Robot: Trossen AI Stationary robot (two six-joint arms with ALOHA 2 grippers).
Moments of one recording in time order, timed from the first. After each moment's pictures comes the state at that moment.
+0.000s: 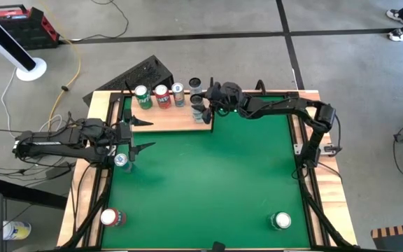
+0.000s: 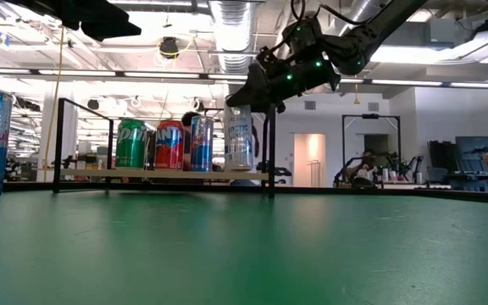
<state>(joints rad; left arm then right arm) 0.03 0.47 0.55 -0.17 -0.22 0.25 -0.44 1.79 1.14 0.41 -0.11 -0.04</state>
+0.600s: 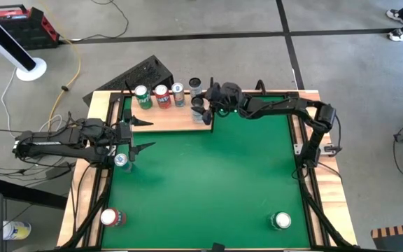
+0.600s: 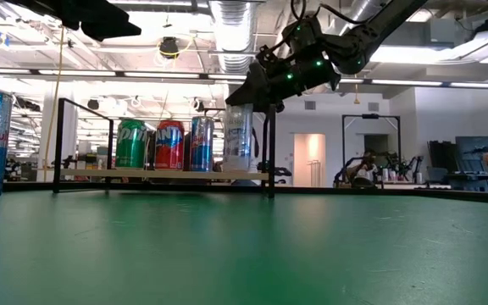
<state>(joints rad) 0.03 0.47 0.55 -0.17 -0.22 0.24 -0.44 1.79 1.14 0.40 -0.13 -0.06</state>
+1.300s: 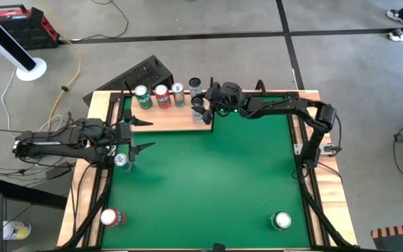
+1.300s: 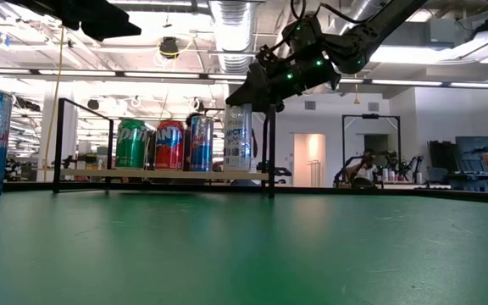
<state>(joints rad) 0.03 0.47 0.55 -0.17 -0.22 0.25 -0.44 1.78 1.14 0.39 -0.13 -0.06</state>
